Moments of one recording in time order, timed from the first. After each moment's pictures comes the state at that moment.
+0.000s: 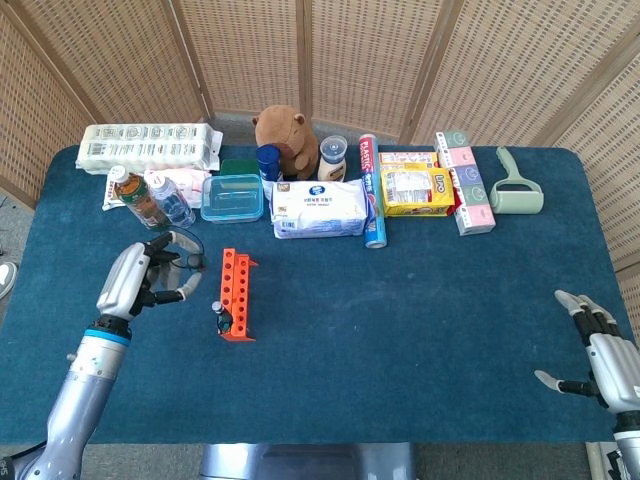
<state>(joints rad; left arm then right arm) -0.44 -1.20 -0.38 -2.19 1.00 1.23 0.08 0.08 -0.88 0.03 -1.85 -1.46 1.36 0.23</state>
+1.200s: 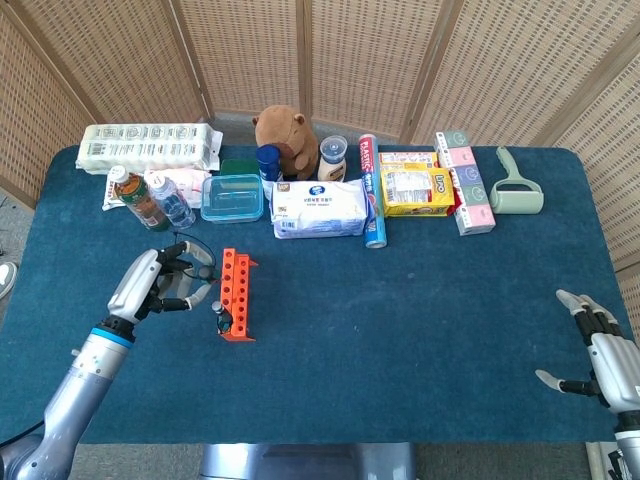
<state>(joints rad) -0.47 -1.15 -0.30 -2.08 1.14 1.11 -0.19 0.08 -0.87 0.03 -1.84 -1.46 1.35 0.24</state>
